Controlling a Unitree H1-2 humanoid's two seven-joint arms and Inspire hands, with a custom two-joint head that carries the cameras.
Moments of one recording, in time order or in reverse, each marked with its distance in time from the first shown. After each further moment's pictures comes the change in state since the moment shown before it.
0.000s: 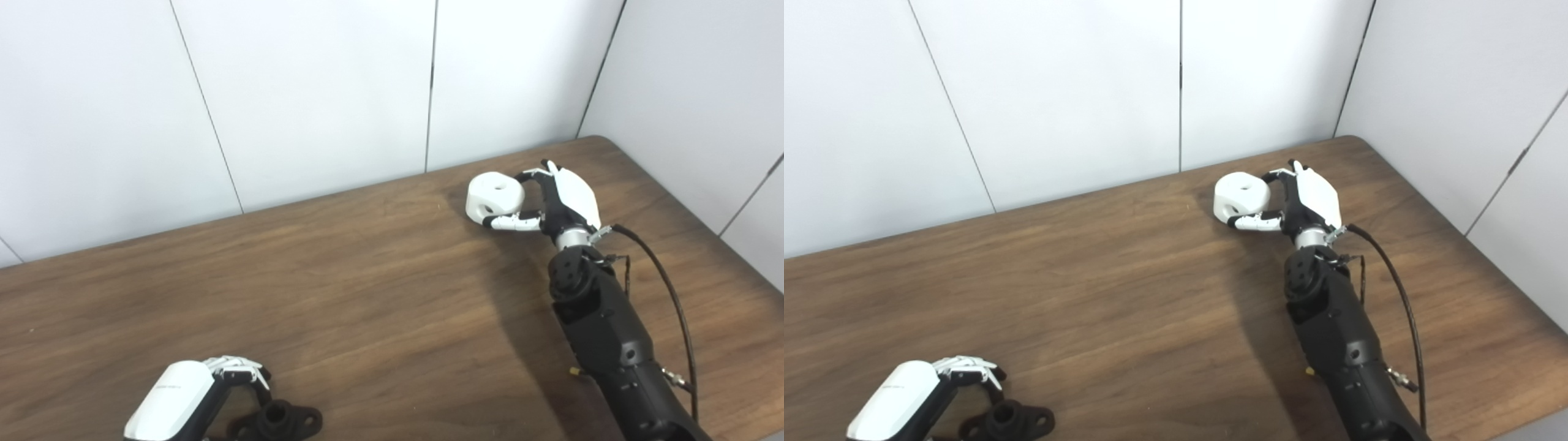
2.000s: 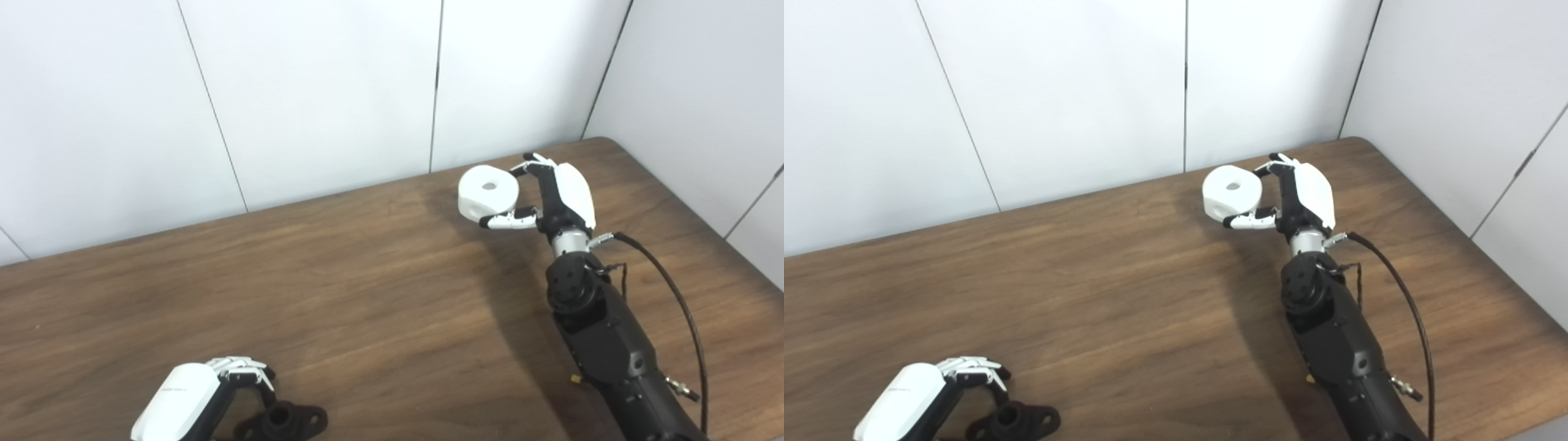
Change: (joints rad) left arm 0.010 -0.015 -0.020 0.002 0.035 0.011 0.022; right arm 0.046 -0.005 0.033 -0.097 0.155 -0.103 -0.120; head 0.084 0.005
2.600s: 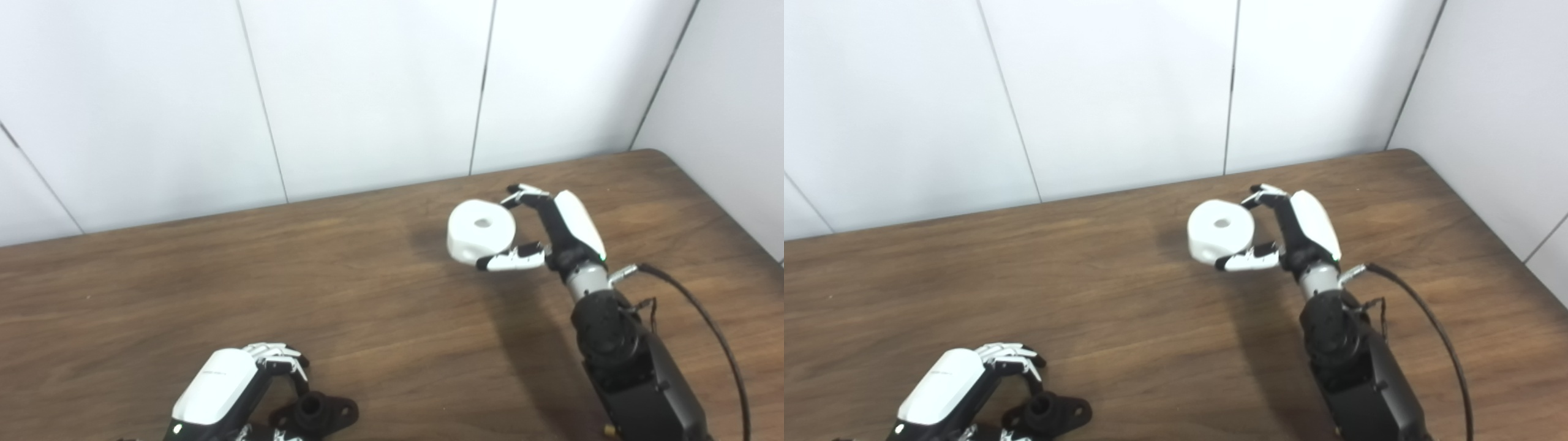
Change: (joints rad) left arm 0.016 -0.020 -0.026 -0.003 0.026 0.019 0.022; right arm 0.132 0.029 0.126 -0.306 -0.001 0.060 0.209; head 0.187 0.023
